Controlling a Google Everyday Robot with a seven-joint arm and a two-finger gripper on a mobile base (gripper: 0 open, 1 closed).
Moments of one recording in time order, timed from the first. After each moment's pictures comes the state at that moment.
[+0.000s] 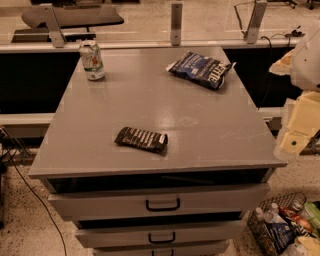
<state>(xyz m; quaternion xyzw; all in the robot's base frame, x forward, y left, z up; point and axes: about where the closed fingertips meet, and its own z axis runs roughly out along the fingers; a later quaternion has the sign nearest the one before) 0.438 -0.217 0.976 -0.60 0.78 -0.03 0.16</state>
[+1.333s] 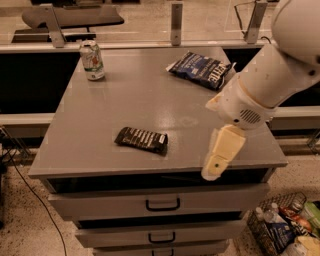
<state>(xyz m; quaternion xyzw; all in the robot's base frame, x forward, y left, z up) 0.454 -0.111 0.889 -0.62 0.76 0.10 0.18</state>
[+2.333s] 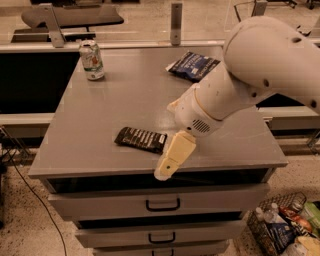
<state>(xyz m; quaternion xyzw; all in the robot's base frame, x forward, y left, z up) 0.472 -0.022 0.868 -0.62 0.73 0.16 0.26</state>
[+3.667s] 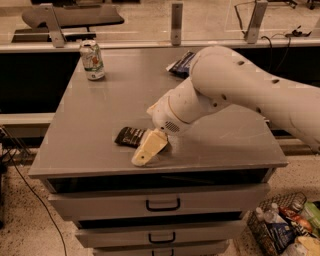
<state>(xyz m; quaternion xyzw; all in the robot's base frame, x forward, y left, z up) 0.530 0.026 0.827 -0.61 0.72 0.16 0.30</state>
